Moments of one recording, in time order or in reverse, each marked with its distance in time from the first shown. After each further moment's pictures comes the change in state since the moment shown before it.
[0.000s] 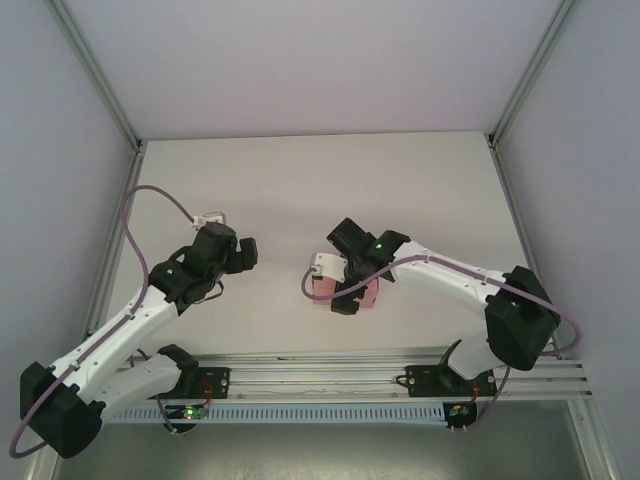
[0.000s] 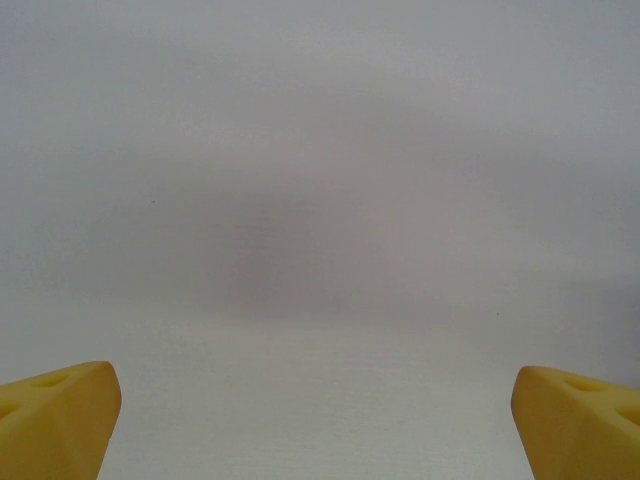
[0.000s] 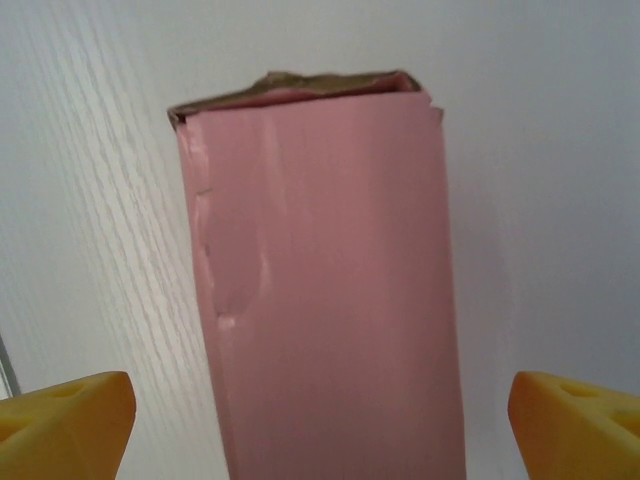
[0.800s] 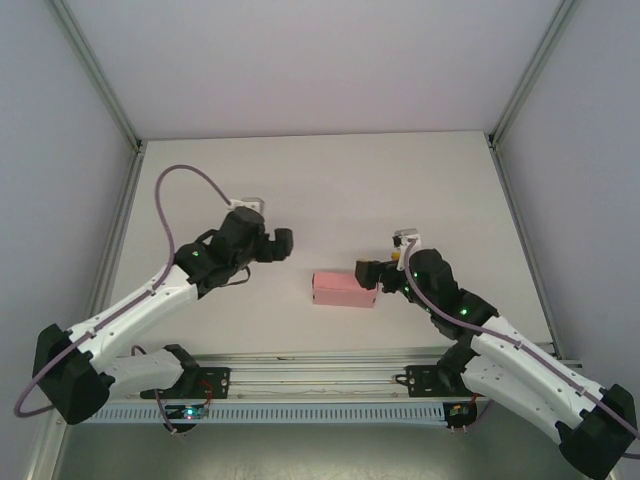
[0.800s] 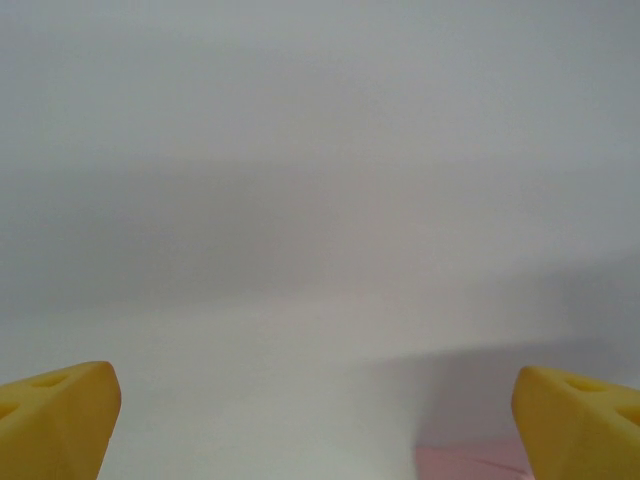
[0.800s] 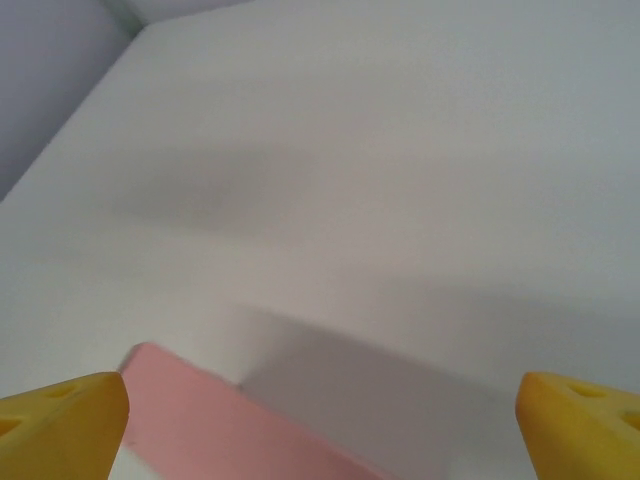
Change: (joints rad) left arm -0.113 0.173 0.160 0.087 0.092 0.010; right arm -0.143 -0.758 -0.531 0.539 0.130 0.958
